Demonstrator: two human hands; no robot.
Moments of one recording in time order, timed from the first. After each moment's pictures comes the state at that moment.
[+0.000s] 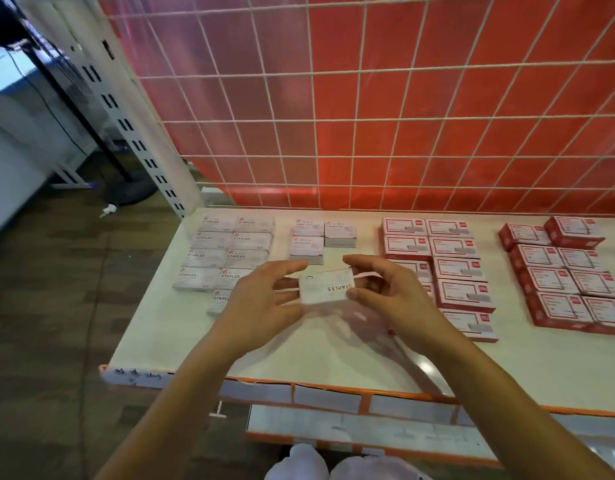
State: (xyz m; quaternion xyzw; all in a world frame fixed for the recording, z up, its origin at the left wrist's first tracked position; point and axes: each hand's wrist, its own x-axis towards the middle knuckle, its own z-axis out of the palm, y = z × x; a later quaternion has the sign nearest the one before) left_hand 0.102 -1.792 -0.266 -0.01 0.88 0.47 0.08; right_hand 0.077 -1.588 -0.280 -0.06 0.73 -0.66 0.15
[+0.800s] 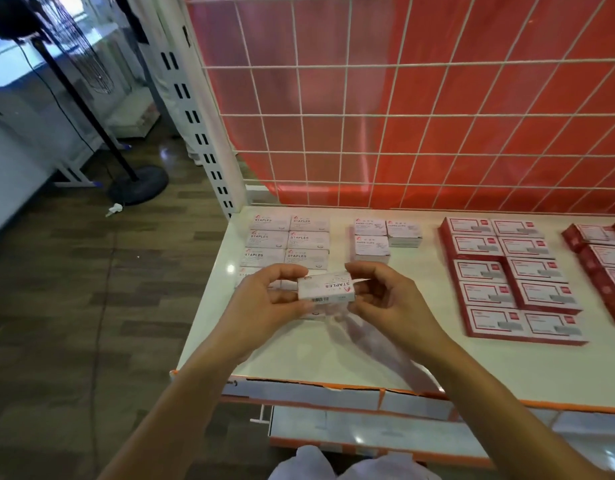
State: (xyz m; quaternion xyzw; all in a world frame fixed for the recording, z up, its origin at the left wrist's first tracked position) left_hand 0.109 -1.893 -0.271 -0.09 0.77 0.62 0.13; right_hand 0.085 -1.692 -0.302 -0.09 0.76 -0.64 0.10
